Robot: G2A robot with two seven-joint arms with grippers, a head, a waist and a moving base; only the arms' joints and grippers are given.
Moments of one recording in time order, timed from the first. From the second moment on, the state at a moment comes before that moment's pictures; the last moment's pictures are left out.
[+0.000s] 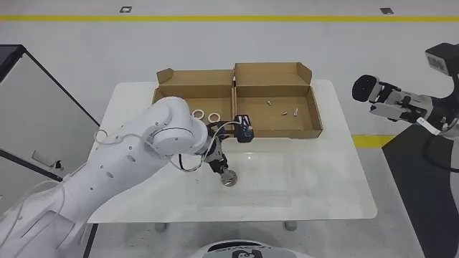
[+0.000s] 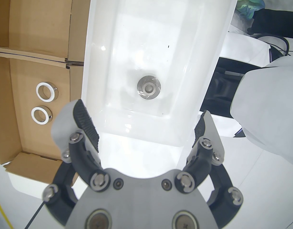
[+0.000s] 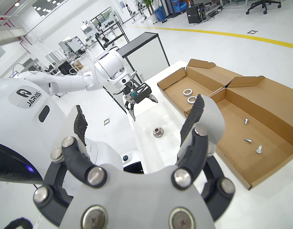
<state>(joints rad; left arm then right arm) 0.80 -1.01 -0.65 -1.89 0.49 -0.37 -1.43 -1.42 -0.88 1.92 -1.84 0.48 -0.48 1.34</state>
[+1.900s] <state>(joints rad) 0.56 -1.16 -0.17 -1.59 0.56 -0.41 -1.41 -1.42 -0.88 1.92 -1.84 0.48 -0.48 1.34</state>
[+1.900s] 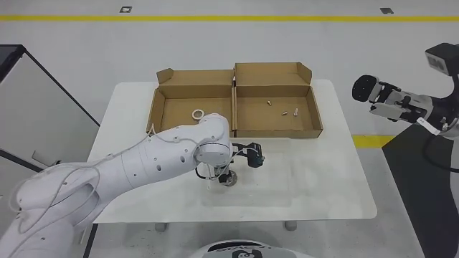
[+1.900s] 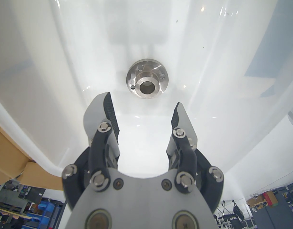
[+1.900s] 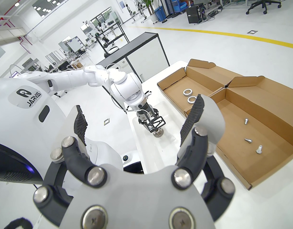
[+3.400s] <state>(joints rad) 0.61 -1.22 -0.17 -1.51 0.61 -0.43 -1.39 -1.42 -0.88 1.92 -1.84 0.48 -0.48 1.34</state>
